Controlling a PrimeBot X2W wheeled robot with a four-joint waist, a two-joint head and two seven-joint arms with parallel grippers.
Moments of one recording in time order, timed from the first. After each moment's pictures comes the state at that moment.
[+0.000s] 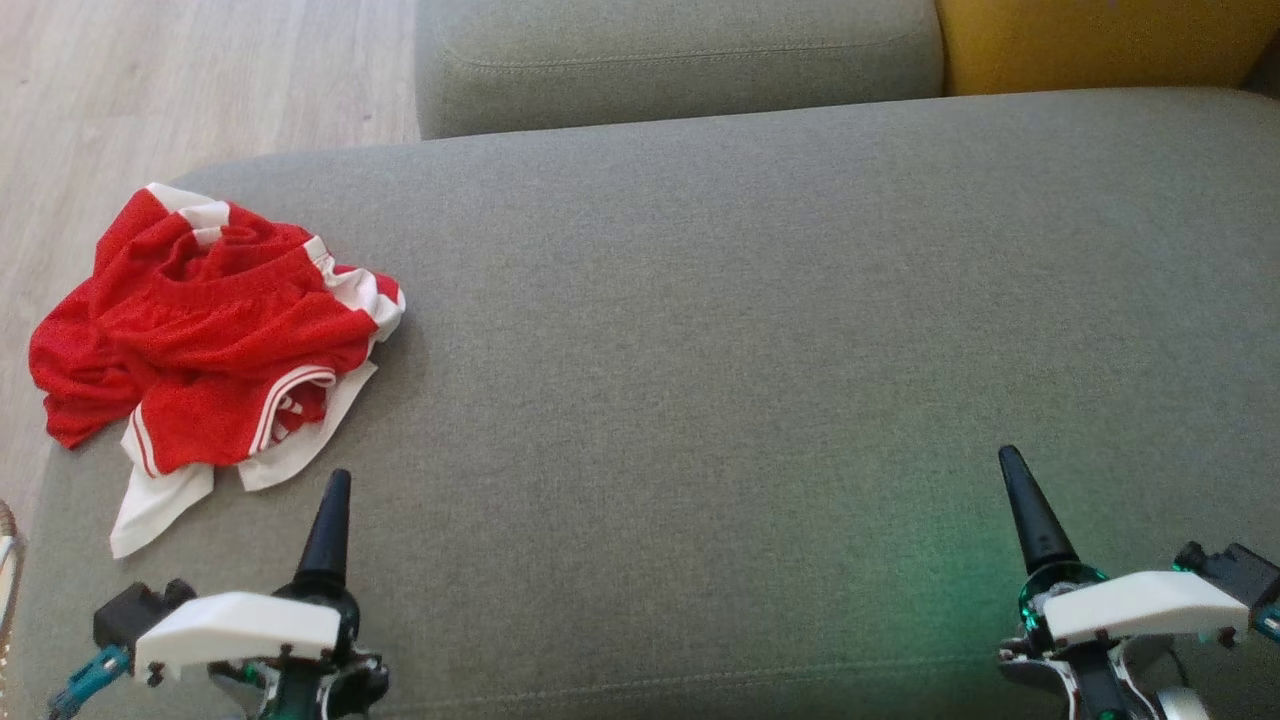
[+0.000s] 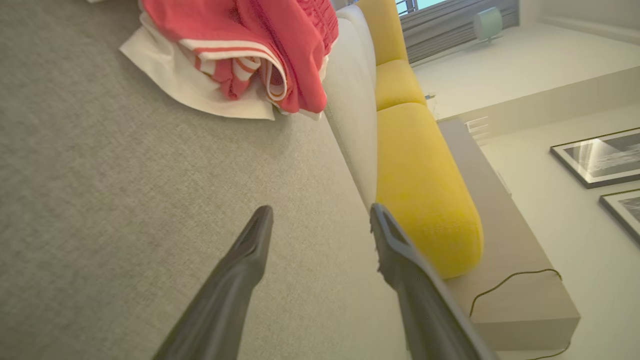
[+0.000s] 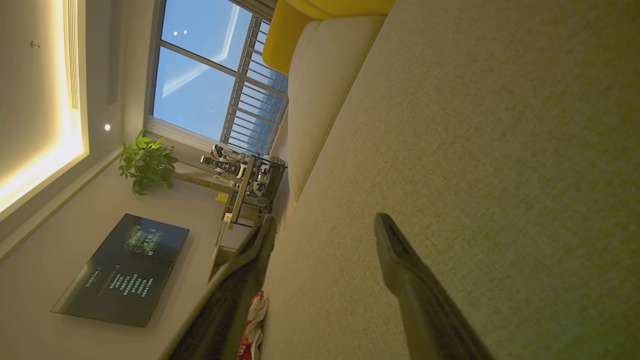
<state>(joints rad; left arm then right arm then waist) 0.02 0.03 -0.02 0.26 -1.22 -0.07 0.02 0.01 -0.03 -0.05 0.26 1.21 0.13 0.02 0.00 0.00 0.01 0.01</state>
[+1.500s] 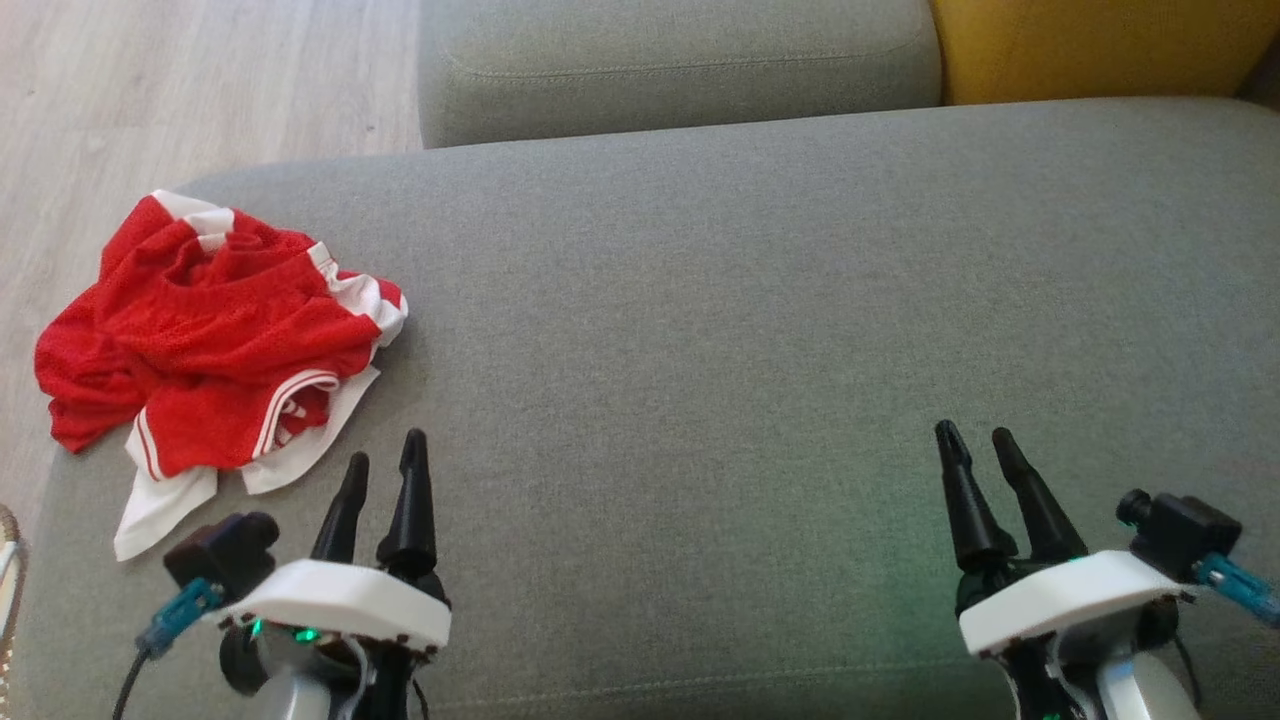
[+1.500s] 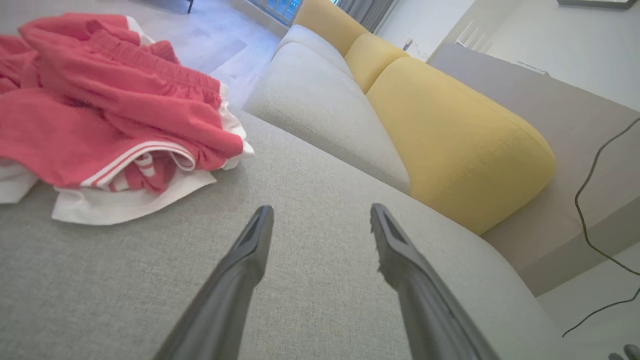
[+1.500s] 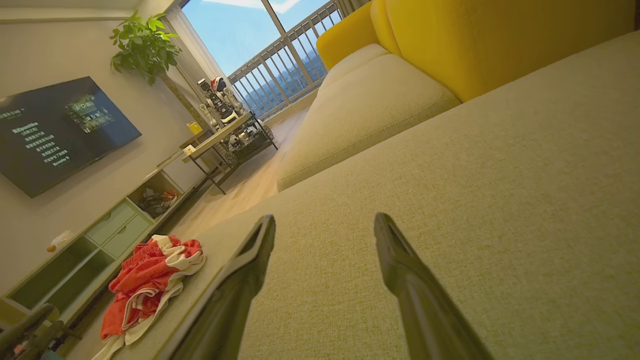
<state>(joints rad) 0.01 0.03 -0.18 0.13 -0.64 0.03 -0.11 0.01 -0.03 0.03 0.15 0.59 0.13 -0.11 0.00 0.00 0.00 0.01</state>
